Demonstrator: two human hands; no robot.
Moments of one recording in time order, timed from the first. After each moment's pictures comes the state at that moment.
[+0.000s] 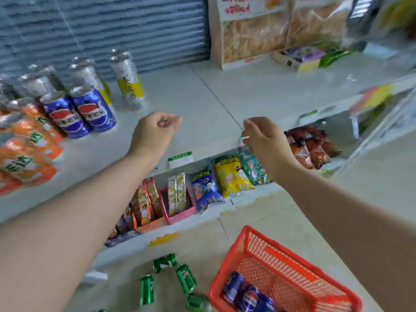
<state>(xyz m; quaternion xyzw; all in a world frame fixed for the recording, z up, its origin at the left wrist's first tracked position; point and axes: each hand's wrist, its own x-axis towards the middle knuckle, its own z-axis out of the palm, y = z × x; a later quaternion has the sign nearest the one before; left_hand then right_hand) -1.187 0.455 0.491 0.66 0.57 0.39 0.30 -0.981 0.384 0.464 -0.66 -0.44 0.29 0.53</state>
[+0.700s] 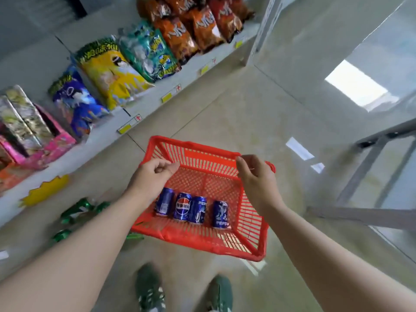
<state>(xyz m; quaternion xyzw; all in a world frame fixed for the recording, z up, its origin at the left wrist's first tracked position) -1.029 0.253 0.149 0.65 0.54 0.03 0.53 -0.853 0.102 0.168 -0.85 -0.21 0.29 0.38</state>
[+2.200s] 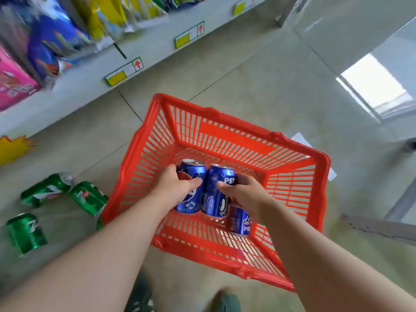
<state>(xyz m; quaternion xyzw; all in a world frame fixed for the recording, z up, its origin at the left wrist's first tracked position) -1.032 0.237 -0.039 0.55 0.62 -0.09 0.55 -0.894 0.124 -0.053 -0.73 -0.06 0.59 0.33</state>
